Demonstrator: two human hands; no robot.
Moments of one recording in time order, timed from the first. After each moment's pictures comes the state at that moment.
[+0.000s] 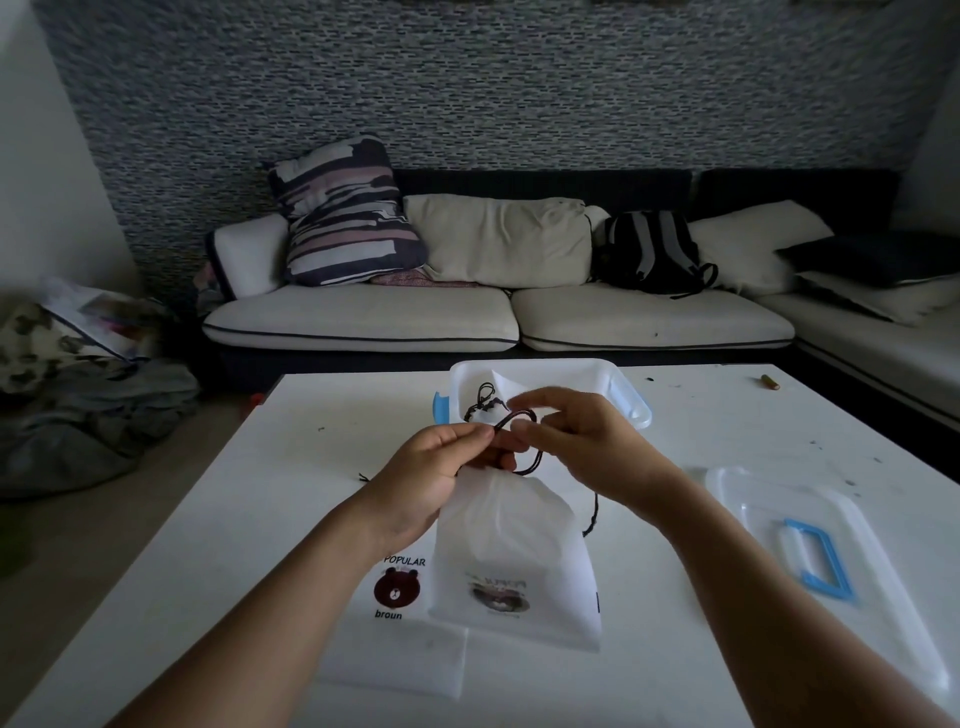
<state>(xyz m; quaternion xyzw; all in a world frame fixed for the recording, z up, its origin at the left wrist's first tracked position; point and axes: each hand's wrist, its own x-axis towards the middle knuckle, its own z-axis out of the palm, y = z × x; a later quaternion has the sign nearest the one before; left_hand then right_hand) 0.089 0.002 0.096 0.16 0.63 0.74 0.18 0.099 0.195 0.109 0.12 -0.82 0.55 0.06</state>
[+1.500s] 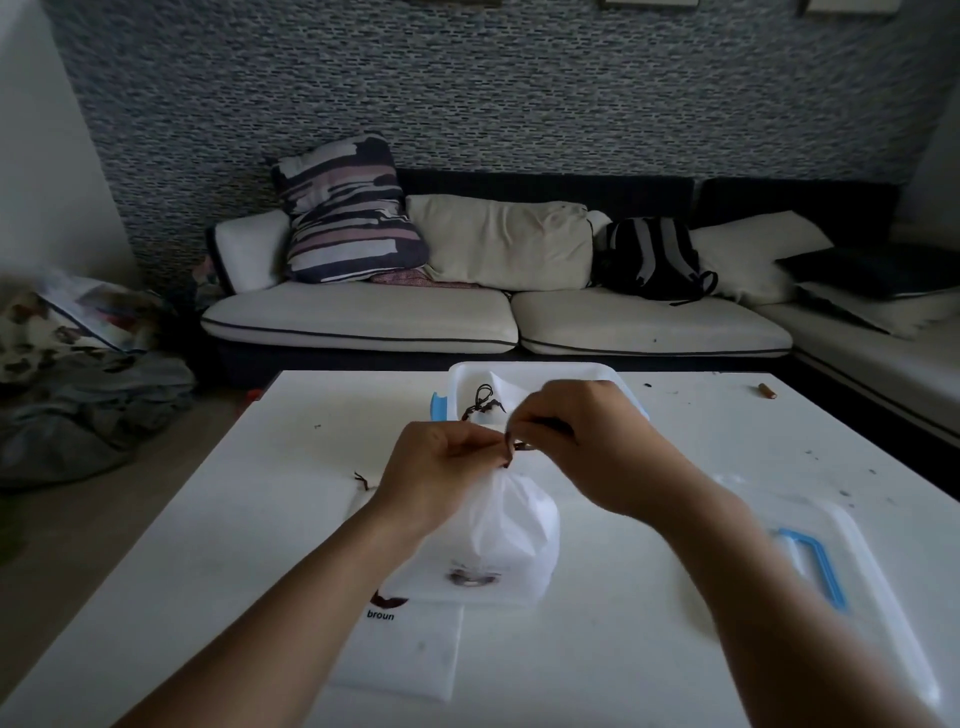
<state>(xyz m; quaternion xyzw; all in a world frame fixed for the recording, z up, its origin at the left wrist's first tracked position) 0.093 0.016 0.095 0.11 0.77 0.62 -0.01 0.124 0.186 0.142 0.20 -0.92 0.27 0.18</state>
